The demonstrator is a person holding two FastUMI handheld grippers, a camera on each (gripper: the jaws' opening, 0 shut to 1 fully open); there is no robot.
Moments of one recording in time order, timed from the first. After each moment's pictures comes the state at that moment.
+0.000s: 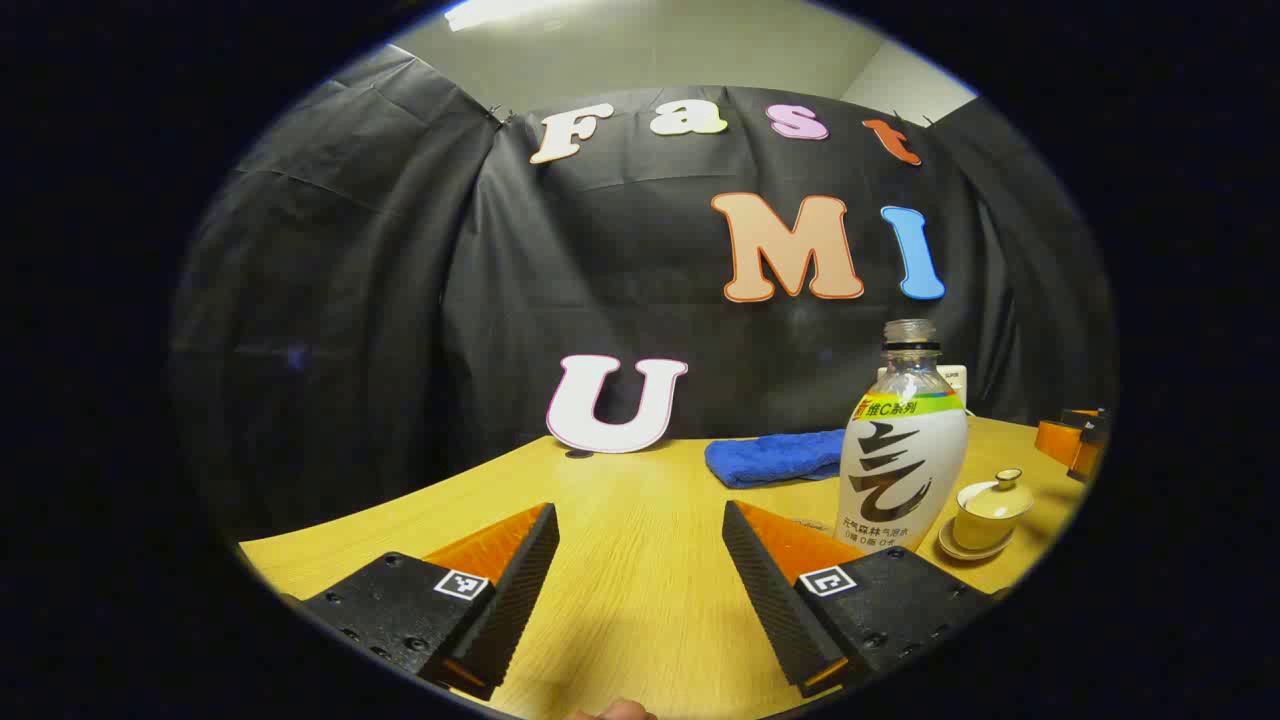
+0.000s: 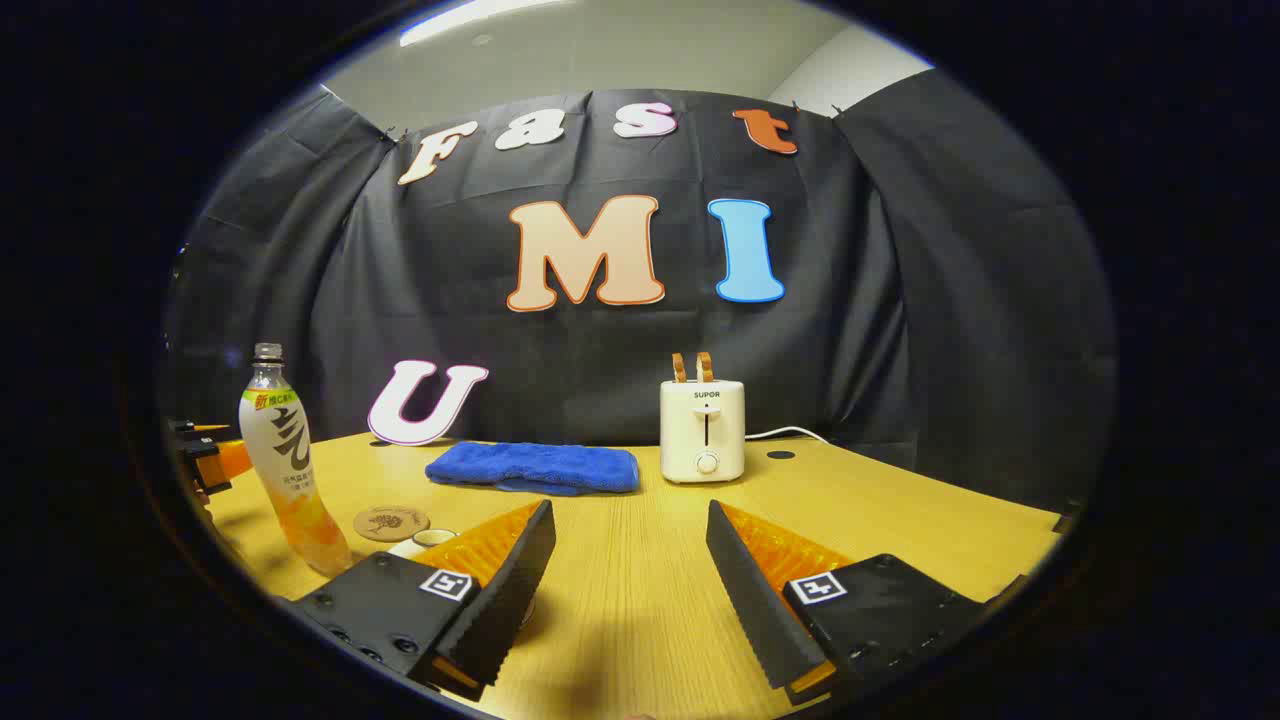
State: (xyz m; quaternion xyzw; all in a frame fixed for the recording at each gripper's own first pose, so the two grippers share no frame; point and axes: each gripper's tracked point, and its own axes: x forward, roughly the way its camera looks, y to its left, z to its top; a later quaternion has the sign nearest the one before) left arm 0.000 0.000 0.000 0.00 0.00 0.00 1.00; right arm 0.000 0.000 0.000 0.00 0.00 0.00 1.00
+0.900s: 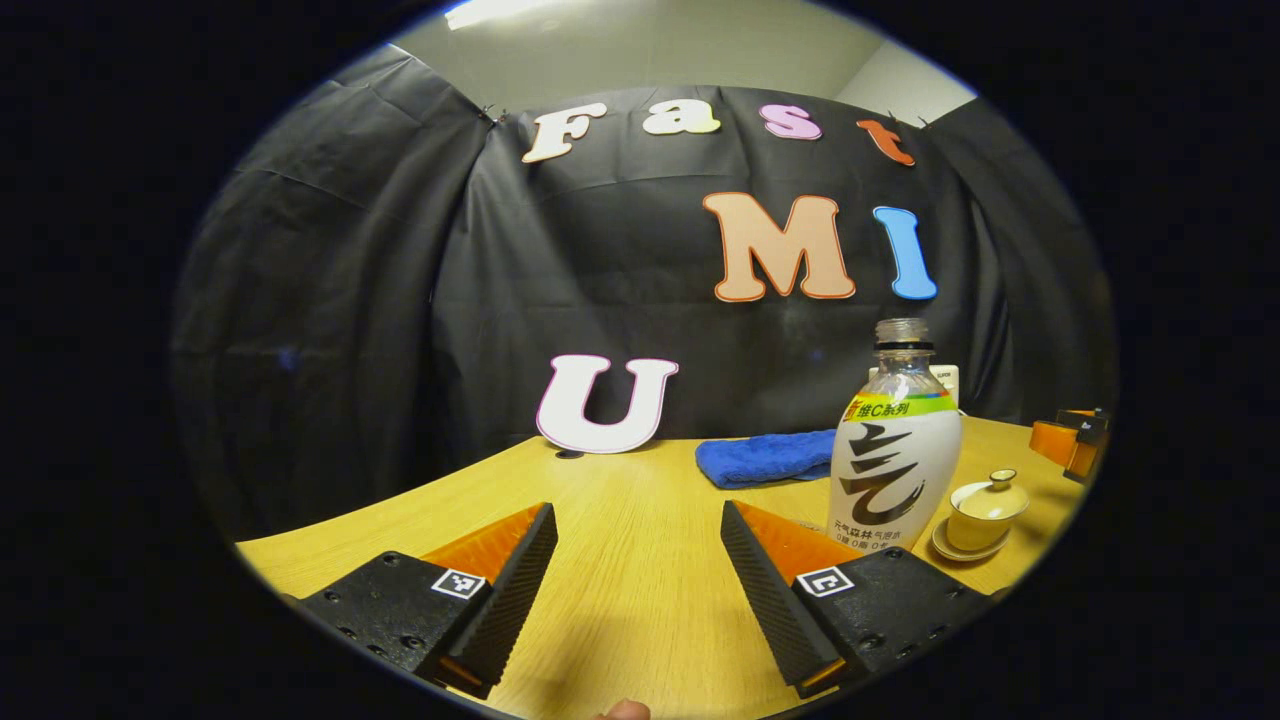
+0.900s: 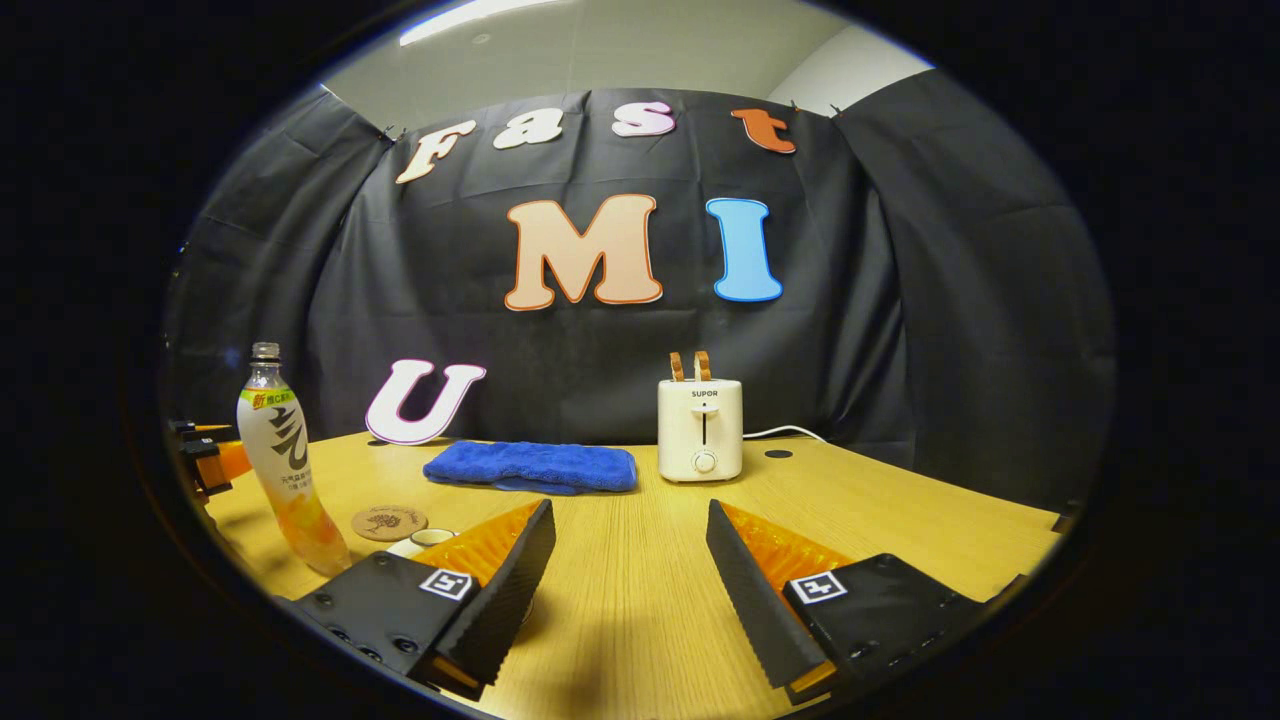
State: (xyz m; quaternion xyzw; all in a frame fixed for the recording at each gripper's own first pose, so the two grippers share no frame) left arm 0.004 -0.005 -0.002 0.00 0.00 -0.01 1.00; right arm 0.001 -0.001 -0.002 0.00 0.00 0.00 1.00
